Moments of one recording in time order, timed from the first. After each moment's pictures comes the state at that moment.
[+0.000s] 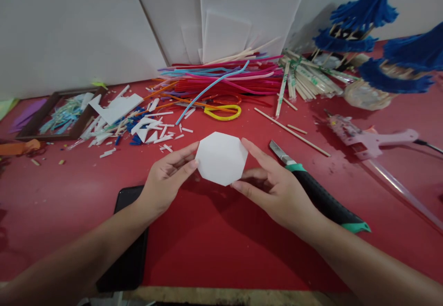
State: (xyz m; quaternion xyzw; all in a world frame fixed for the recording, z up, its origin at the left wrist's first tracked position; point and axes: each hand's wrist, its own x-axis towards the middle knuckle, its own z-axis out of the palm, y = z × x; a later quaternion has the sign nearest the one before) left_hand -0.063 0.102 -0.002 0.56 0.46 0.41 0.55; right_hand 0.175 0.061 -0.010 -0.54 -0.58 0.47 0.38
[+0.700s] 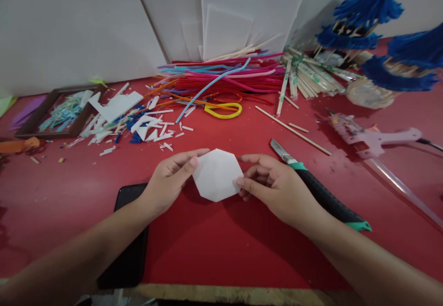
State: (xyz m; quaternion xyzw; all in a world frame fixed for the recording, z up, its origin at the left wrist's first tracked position) left_hand -0.061 0.103 0.000 0.57 0.45 0.37 0.58; right_hand 0.171 0.063 -0.007 -0.57 -0.51 0.52 0.38
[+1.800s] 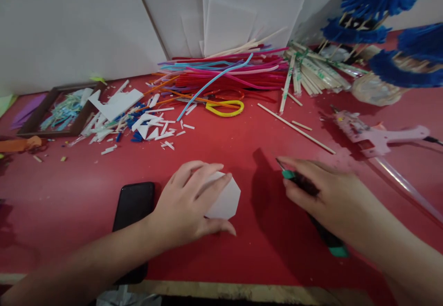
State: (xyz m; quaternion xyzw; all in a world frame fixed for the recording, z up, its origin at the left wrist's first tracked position) left_hand -0.059 0.069 -0.002 0.93 0.32 0.18 0.03; right_hand 0.241 0.047 -0.003 -0.64 -0.73 0.15 0.19
